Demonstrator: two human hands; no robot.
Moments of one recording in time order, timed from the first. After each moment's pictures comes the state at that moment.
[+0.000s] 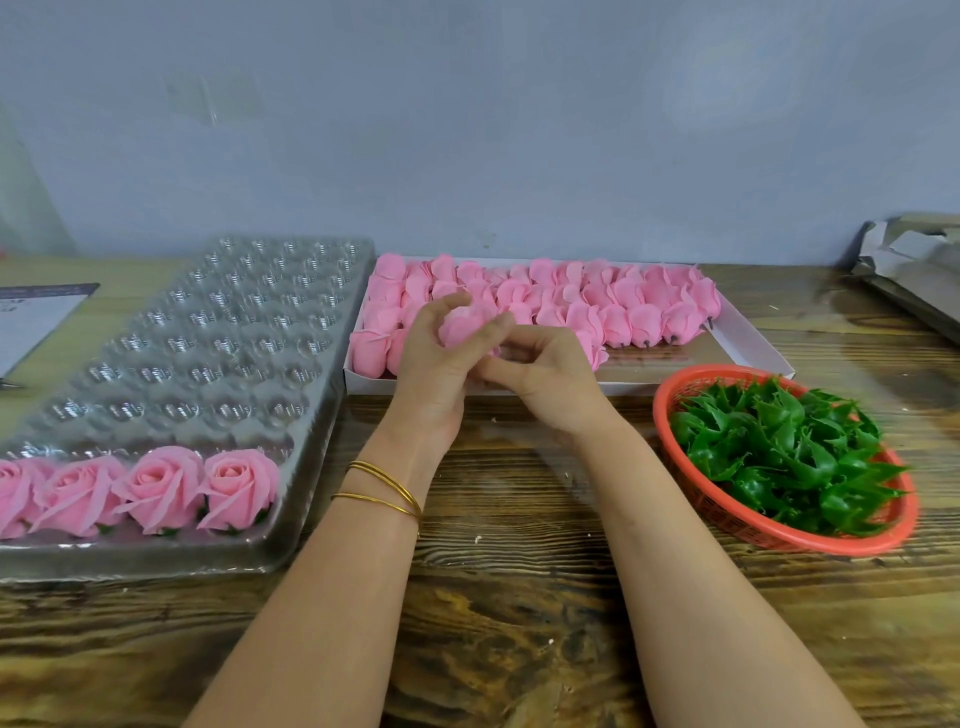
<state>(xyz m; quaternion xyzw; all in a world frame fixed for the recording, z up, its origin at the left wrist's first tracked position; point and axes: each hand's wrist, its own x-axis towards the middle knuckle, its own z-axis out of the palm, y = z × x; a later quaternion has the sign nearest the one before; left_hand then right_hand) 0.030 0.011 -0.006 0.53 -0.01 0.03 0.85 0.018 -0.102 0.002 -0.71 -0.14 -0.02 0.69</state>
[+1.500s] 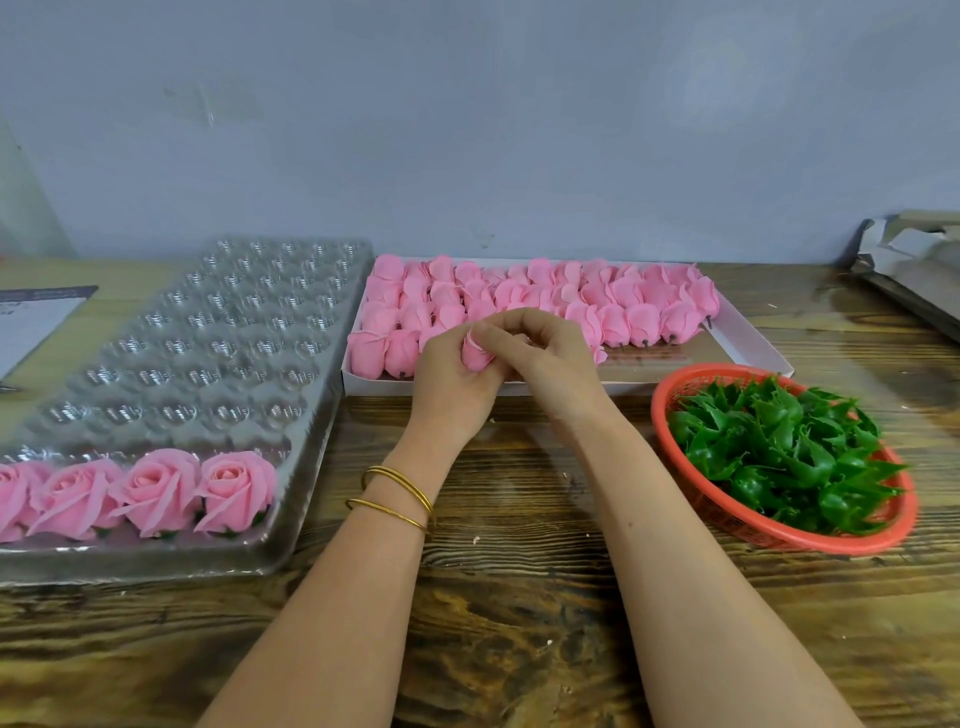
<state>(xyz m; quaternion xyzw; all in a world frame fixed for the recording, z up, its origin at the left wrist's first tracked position) 0.029 0.005 -0.020 0.75 -0.12 0.17 0.63 0.021 -0.102 0.009 -0.73 -0.07 -0.06 0.68</state>
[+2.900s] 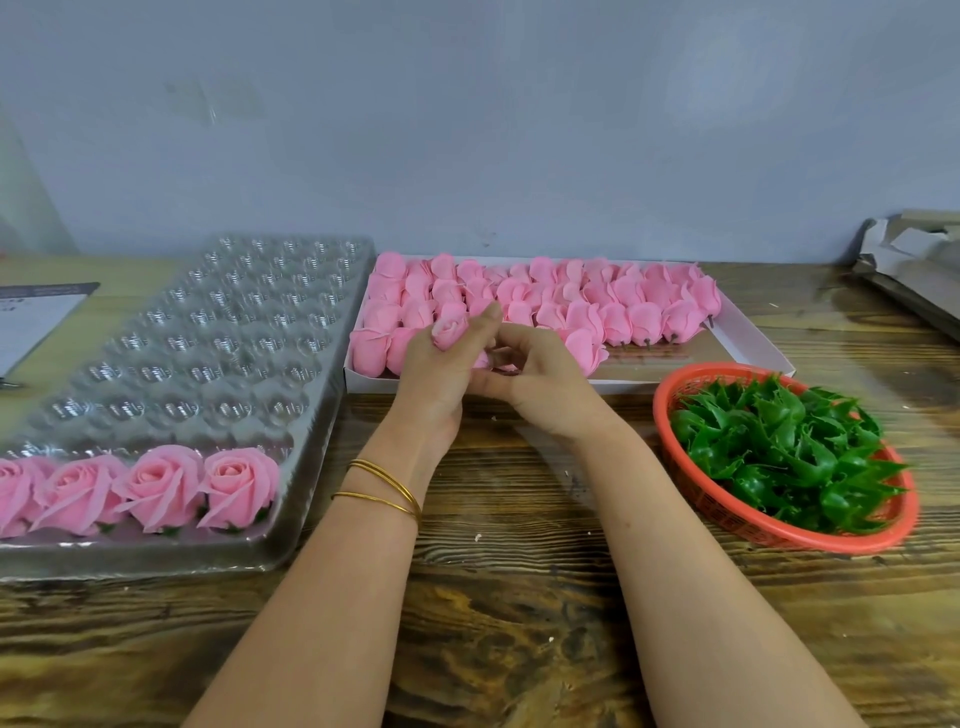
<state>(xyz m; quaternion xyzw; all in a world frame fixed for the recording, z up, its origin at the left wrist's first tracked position) 0.030 0.009 -0.011 0.57 0.00 0.04 0.82 0.021 -0.102 -0.001 -0.77 -0.19 -0.01 0.61</state>
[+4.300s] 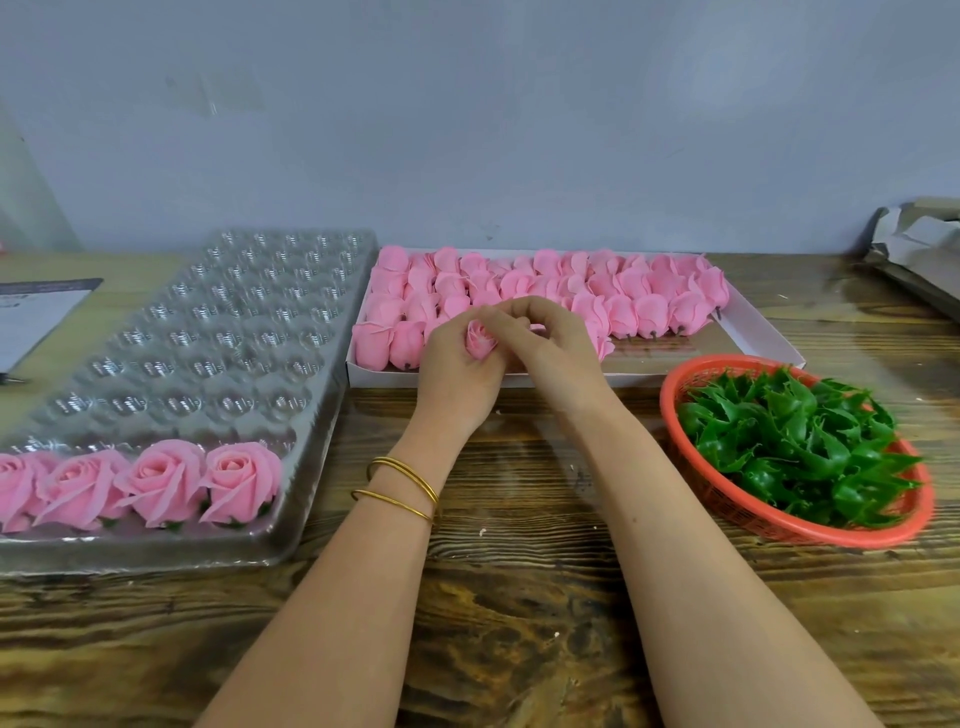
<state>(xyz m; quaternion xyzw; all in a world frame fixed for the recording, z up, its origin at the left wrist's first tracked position) 0.028 0.003 -0.016 0.73 -0.13 0.17 0.65 0.022 -0.098 0.005 -0.74 -0.06 -0.08 0.66</state>
